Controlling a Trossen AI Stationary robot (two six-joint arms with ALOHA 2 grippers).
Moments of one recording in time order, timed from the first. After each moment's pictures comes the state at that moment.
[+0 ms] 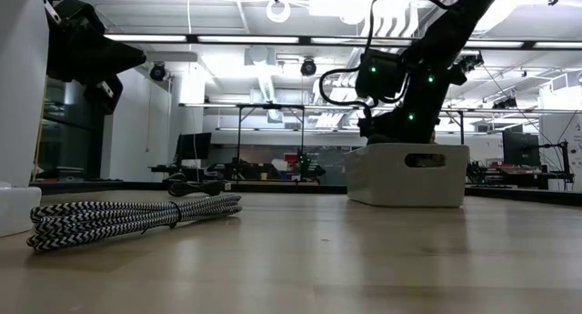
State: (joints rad) left arm 0.06 0.04 0.01 0.02 -0.09 -0.44; right arm -0.29 1.67 0.82 -0.35 0.15 0.34
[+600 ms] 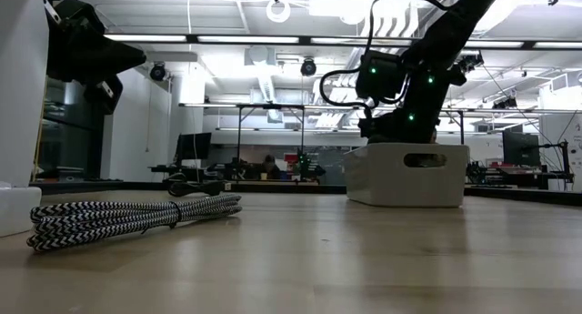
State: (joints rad) left arm 0.06 0.04 0.01 0.02 -0.09 -0.44; right arm -0.29 1.67 0.82 -0.35 0.15 0.34
